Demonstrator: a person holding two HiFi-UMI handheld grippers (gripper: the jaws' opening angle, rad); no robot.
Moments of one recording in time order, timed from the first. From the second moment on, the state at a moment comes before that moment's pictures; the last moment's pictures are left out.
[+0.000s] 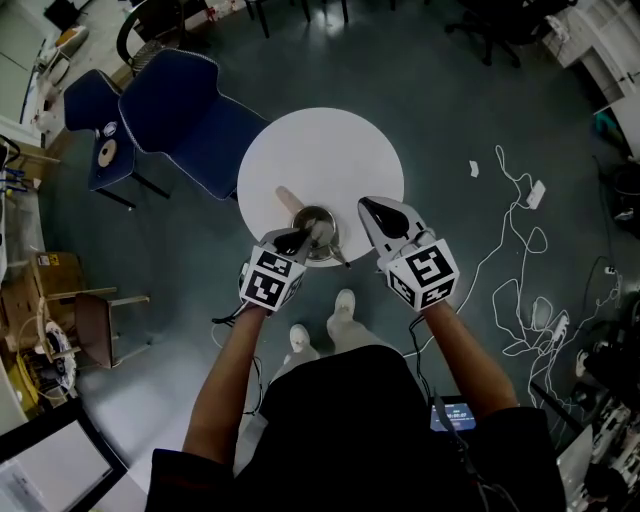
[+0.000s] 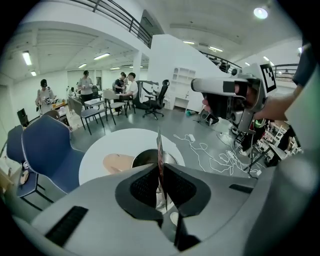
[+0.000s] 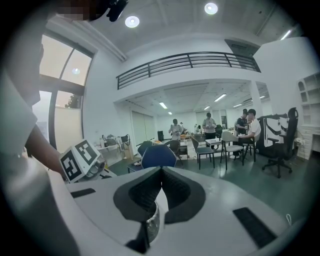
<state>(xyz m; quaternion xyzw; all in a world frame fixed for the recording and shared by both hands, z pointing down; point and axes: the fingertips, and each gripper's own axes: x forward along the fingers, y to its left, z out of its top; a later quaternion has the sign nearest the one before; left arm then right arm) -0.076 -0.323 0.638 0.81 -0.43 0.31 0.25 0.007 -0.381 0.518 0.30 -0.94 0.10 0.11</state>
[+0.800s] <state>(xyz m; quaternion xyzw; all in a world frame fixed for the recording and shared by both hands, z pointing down) -0.070 -0.335 0.669 0.79 -0.40 0.39 0.25 0.017 -0.385 0.532 0.31 -0.94 0.11 0.12</state>
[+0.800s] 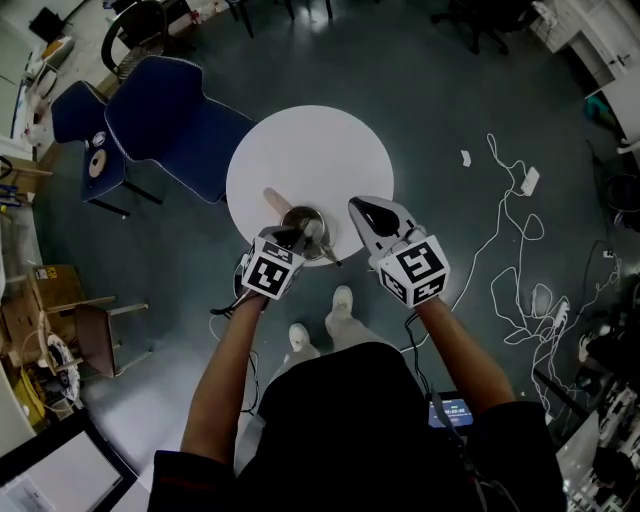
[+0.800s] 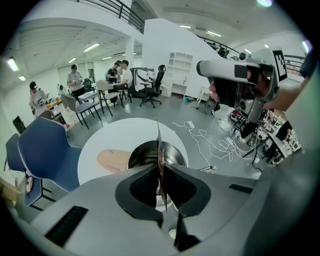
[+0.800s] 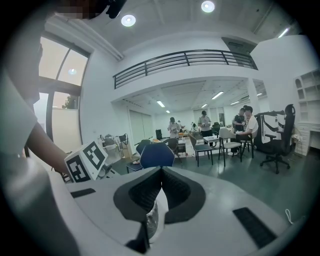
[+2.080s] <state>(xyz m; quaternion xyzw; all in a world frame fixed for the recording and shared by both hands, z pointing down) -0.067 -0.344 0.686 0.79 -0.38 0.40 0.27 0.016 -0.389 0.559 0.30 -0.93 0.14 0.14</state>
